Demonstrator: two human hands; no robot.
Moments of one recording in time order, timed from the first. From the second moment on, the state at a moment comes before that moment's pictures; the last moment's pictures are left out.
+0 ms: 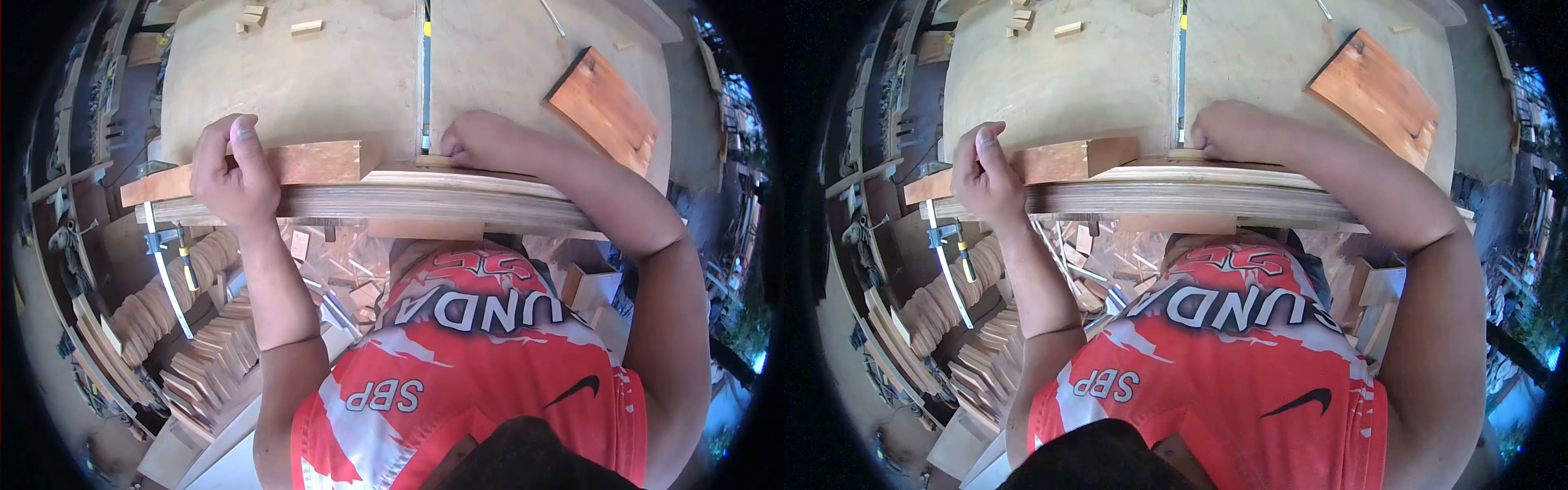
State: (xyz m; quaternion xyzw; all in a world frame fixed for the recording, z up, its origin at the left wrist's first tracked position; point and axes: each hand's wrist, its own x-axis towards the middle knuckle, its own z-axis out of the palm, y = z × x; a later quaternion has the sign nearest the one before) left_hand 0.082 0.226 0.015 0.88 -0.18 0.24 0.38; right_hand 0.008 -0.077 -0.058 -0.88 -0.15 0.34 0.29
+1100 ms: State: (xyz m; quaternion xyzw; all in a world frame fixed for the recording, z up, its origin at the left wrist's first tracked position) left_hand 0.073 0.221 0.039 0.94 -0.18 0.12 0.27; right_hand -0.055 -0.205 -0.003 -0.90 -0.01 0.36 0.26
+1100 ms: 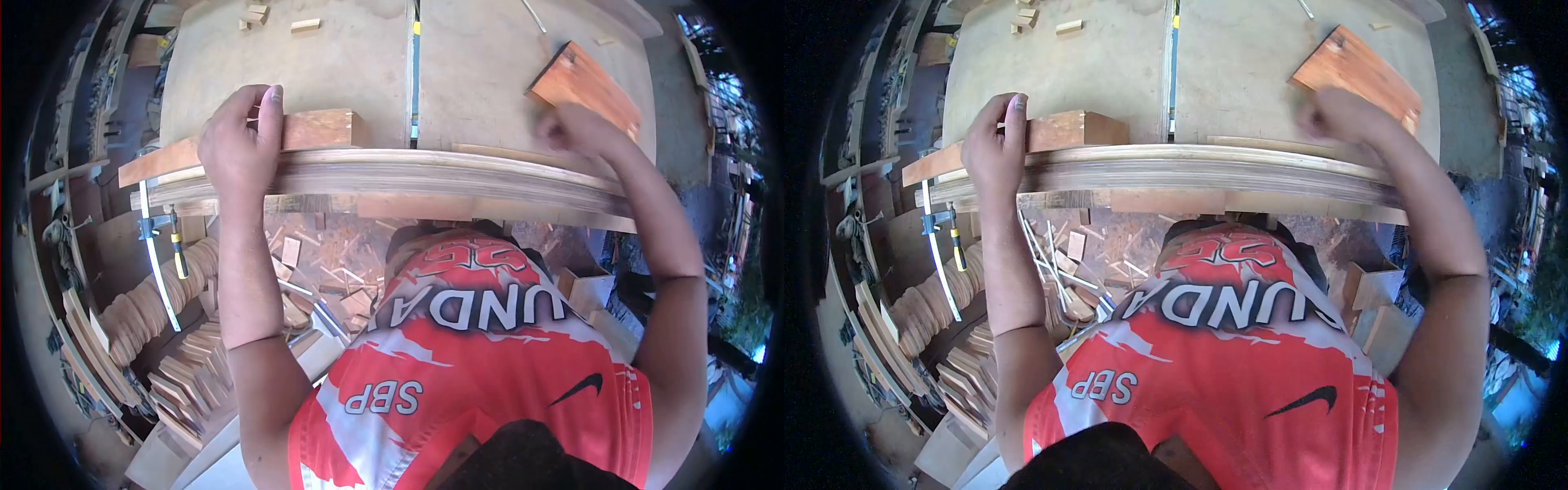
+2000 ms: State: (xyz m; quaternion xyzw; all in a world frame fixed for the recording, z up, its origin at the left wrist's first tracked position) left_hand 0.080 0.221 0.027 0.92 -0.15 0.11 0.34; right_hand 0.026 -0.056 -0.070 -0.84 -0.09 0.36 0.40
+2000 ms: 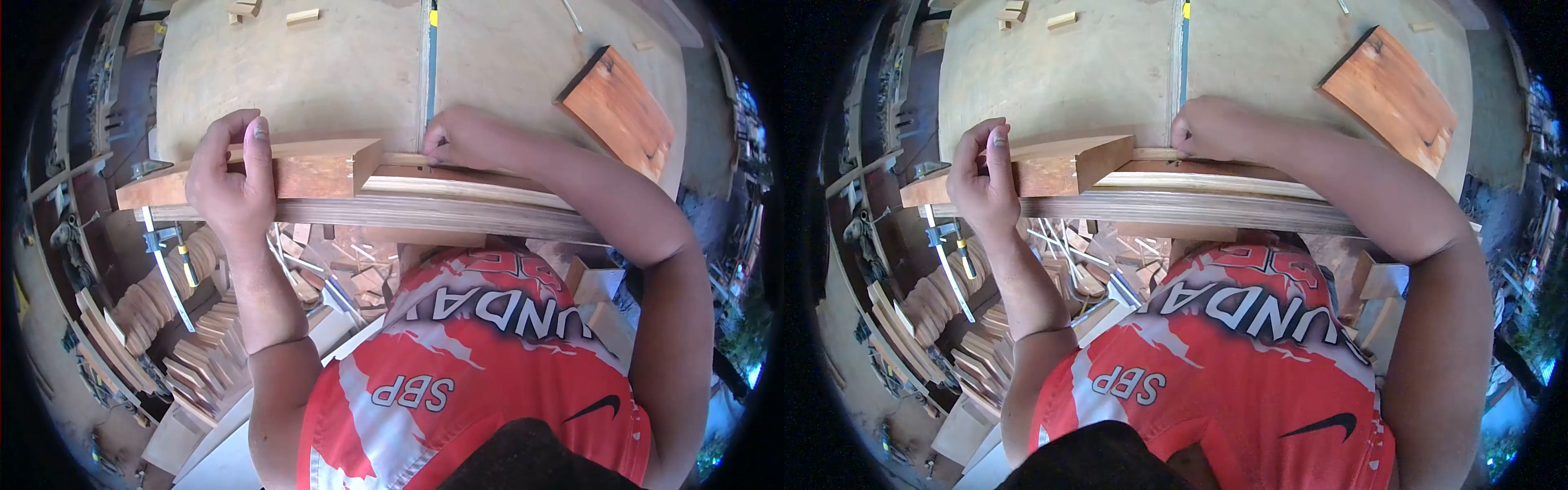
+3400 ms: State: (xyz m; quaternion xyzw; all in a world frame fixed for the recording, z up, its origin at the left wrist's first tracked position) left_hand 0.048 0.210 0.008 0.90 -0.24 0.29 0.20; right_hand -0.022 -0.213 -0.043 -0.98 0.09 0.16 0.05
